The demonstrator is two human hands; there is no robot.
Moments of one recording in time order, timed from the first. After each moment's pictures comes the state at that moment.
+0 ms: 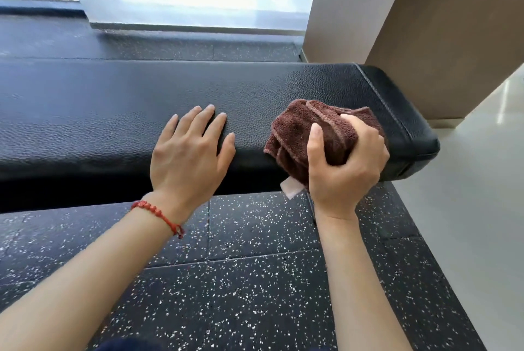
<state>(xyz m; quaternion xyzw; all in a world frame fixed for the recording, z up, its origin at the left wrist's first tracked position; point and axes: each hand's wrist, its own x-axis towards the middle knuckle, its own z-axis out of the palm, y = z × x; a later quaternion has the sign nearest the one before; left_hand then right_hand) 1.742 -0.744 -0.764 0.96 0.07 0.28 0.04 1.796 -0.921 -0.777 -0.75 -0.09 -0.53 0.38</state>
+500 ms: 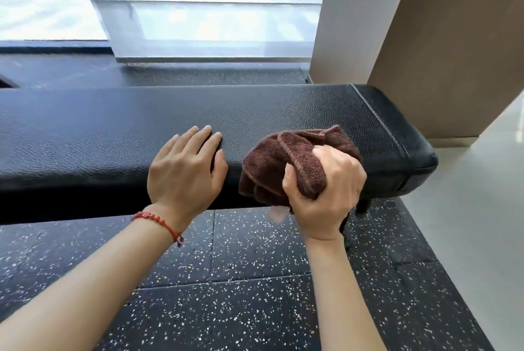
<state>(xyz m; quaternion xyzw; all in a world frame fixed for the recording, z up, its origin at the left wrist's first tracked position) 1.742 -0.746 -0.769 0.93 0.06 0.36 0.02 1.800 -0.922 -0.805 -0.69 -0.21 -0.59 0.36</state>
